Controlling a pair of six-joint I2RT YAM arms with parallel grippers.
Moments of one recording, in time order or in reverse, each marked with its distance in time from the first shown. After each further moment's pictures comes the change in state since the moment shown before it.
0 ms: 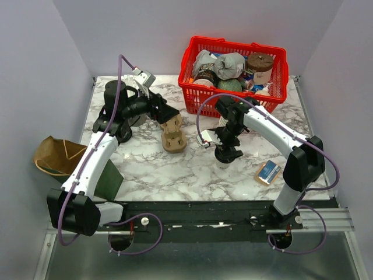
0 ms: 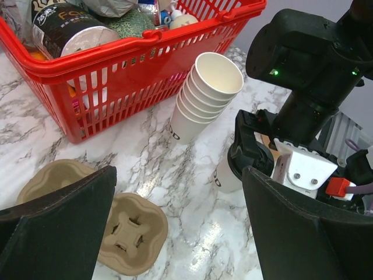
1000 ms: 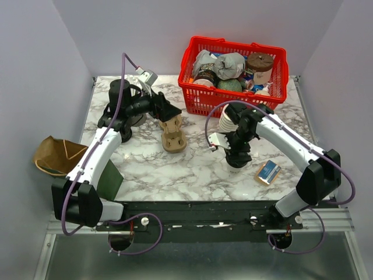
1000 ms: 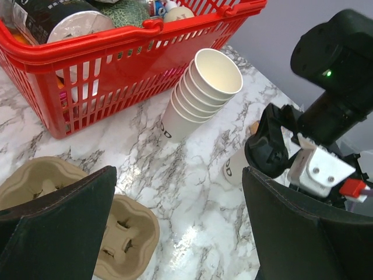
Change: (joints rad) left arm 0.000 0.069 -0.008 0.063 0.027 -0.072; right arm -0.021 -0.168 -0.157 0.040 0.100 0.138
